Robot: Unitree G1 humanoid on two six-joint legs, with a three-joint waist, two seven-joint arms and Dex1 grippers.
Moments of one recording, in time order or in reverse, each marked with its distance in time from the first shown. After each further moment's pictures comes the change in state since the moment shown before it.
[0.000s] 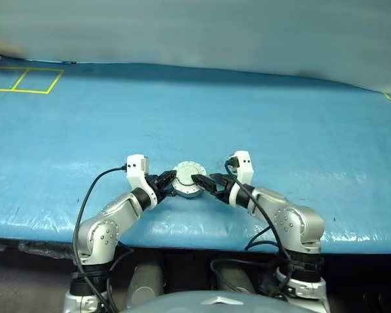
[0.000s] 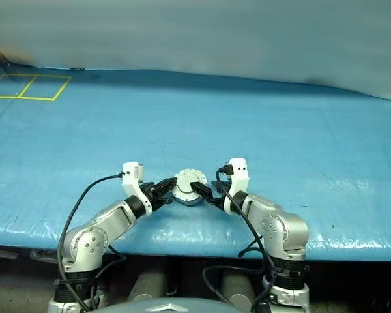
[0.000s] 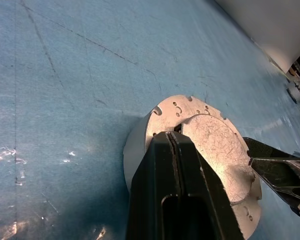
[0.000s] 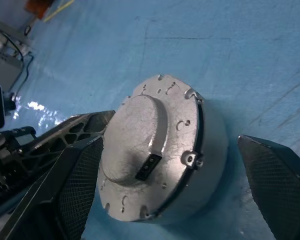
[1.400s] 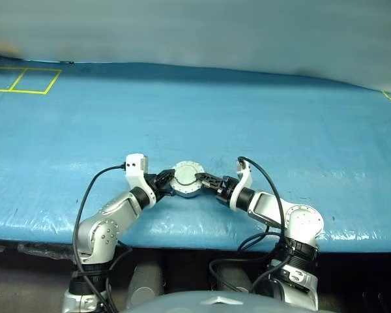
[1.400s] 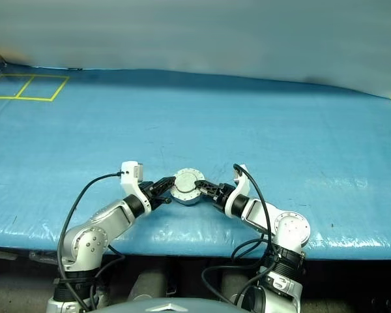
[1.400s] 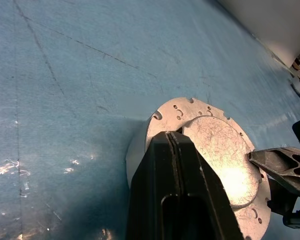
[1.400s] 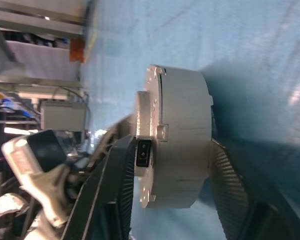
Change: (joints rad) left arm 0.003 0.009 0.009 0.019 0.048 -0.027 -0.020; right arm -0.048 0.057 -0.266 0.248 0.554 0.141 -0.365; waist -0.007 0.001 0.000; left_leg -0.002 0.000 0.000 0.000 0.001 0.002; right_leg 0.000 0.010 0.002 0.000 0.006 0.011
